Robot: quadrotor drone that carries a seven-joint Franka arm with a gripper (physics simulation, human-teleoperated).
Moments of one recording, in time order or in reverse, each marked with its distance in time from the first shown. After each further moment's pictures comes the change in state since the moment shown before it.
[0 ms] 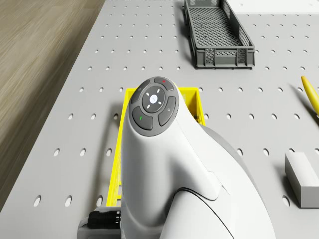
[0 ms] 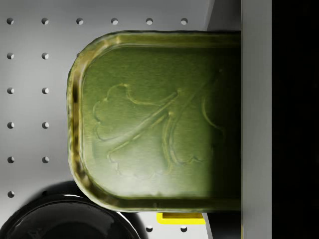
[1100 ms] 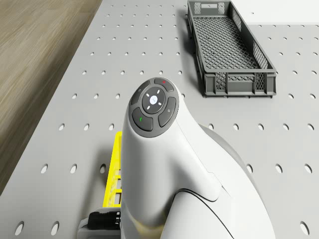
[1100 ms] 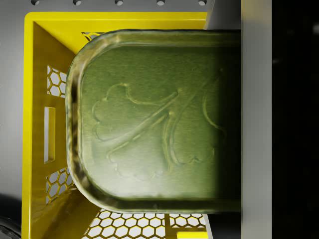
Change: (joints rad) arm -0.004 -0.027 -0.011 0.002 -0.004 0.029 0.003
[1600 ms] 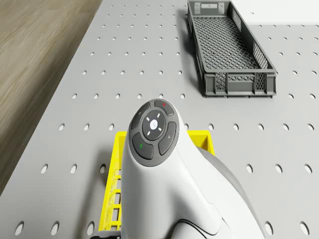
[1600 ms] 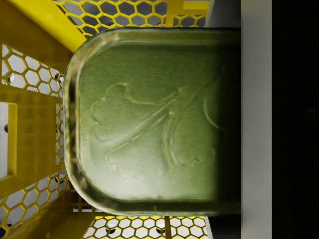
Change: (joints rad) arm -0.014 -0.010 -0.128 0.022 -0.120 0.048 0.000
